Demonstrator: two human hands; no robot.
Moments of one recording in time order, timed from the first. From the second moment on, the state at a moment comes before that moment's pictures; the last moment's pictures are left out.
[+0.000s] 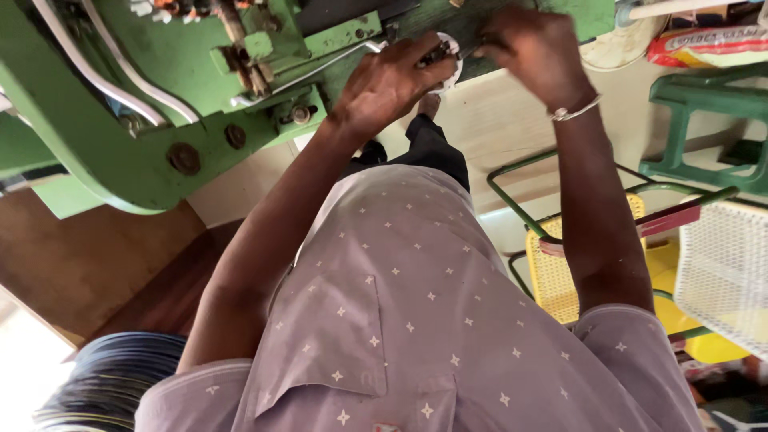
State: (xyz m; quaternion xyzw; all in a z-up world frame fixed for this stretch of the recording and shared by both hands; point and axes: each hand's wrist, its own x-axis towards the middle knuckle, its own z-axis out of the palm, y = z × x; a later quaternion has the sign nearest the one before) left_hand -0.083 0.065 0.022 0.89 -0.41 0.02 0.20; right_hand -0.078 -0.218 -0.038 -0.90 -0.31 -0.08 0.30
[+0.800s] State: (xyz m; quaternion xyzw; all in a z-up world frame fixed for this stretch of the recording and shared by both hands) left_hand -0.093 0.105 0.056 0.90 -0.34 -0.04 0.28; right_hand -0.087 -0.162 -0.032 -0.82 -0.10 0.07 0.56
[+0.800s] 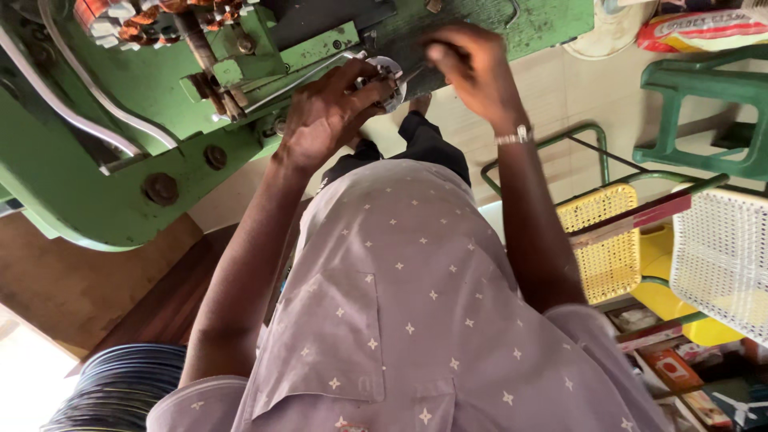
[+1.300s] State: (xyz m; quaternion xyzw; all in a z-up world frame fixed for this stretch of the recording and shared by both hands) left_hand -0.099 0.110 0.041 0.87 -0.34 0.02 0.35; right_hand -0.007 -0.133 -0.016 -0.80 -0.24 0.38 0.40
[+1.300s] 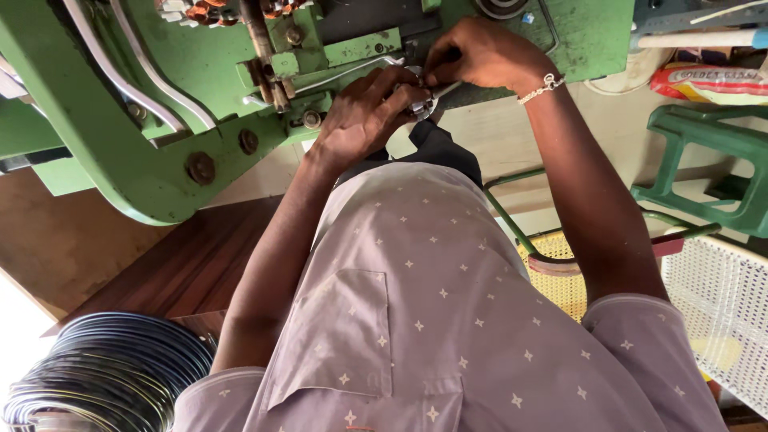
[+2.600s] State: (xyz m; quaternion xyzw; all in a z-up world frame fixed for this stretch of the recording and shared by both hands) left_hand -0.106 0.102 0.022 0.91 -0.29 -0.02 0.30; right_hand -0.128 -0.117 -0.048 -0.69 0.04 0.09 0.72
